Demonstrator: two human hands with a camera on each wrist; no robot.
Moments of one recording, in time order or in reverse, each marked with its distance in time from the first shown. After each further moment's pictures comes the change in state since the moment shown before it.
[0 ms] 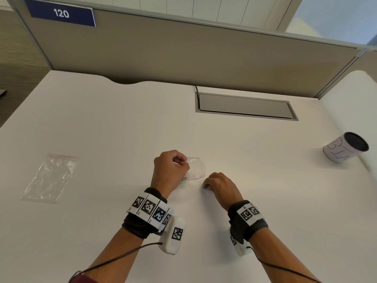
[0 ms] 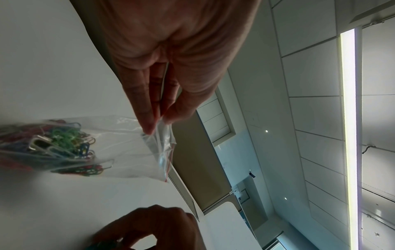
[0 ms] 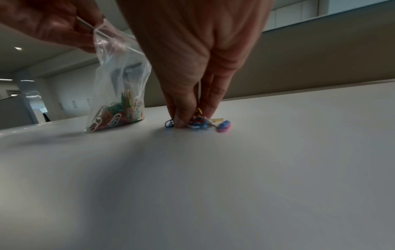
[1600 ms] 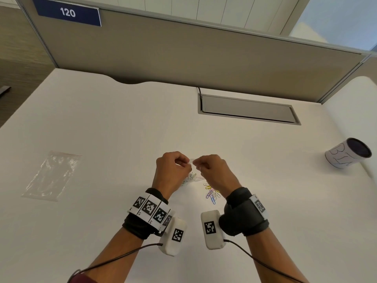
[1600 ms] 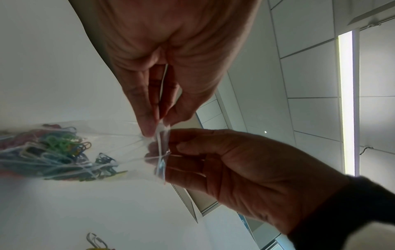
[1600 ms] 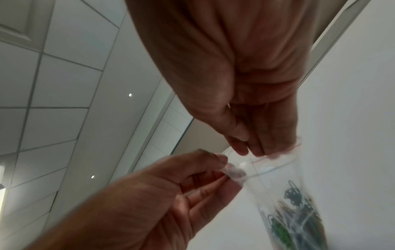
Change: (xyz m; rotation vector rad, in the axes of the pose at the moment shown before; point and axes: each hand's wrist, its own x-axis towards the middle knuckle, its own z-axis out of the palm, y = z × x) left_hand 0.001 0.001 0.000 0.032 -0.029 -0.008; right_hand 0.027 -0.073 -0.080 0.488 0.016 0.239
